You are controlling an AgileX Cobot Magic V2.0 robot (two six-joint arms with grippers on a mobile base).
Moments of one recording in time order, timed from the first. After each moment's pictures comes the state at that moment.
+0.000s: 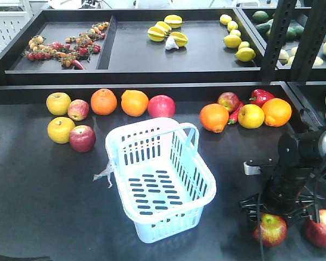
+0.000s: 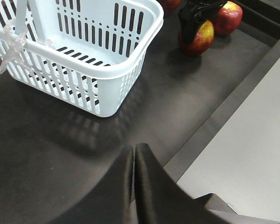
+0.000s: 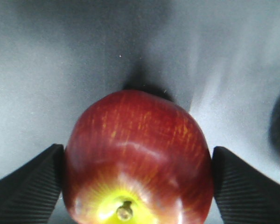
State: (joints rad) left arm -0.40 0.55 -0.31 -0.74 0.61 0.73; right arm 0.10 2.00 -1.05 0.06 0.81 -0.05
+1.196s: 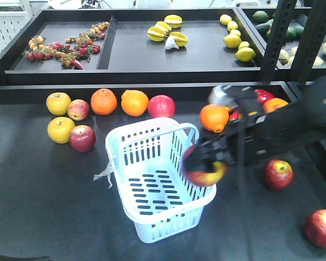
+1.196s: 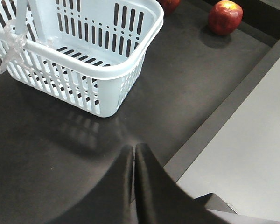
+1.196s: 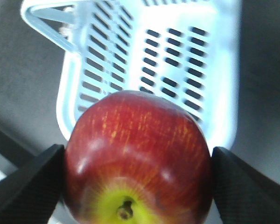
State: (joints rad) left arm -0.40 0.55 -0.31 -0.74 0.61 0.73; right arm 0.33 1.53 -1.09 0.60 0.78 -0.40
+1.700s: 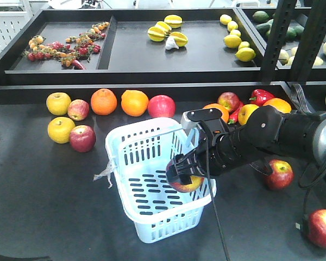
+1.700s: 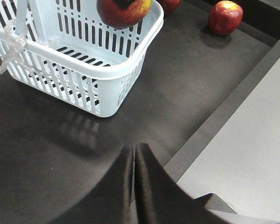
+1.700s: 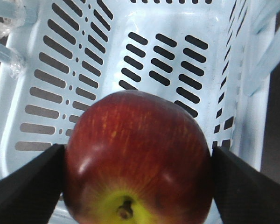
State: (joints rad) left arm -0.40 0.55 -0.31 -0.74 0.61 0.73; right arm 0.40 1.75 -1.09 0.61 0.55 -0.51
